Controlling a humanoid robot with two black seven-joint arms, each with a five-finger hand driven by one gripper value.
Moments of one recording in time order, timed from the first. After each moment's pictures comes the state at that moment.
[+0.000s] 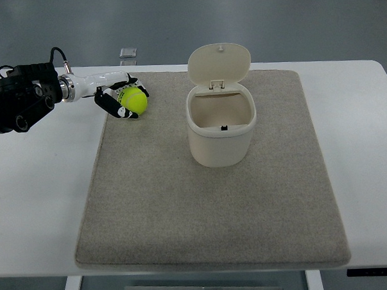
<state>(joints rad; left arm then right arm) -1.21 0.34 0.24 -0.44 0.81 -0.29 -0.52 0.04 0.00 -0.04 0.20 0.08 -0.13 0.06</state>
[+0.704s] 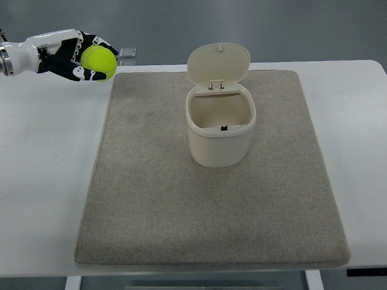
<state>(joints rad) -1.22 0.70 -0.06 -0.74 0.69 -0.61 -0.53 0.04 0.00 -0.04 0.20 0.08 -0.13 0.06</state>
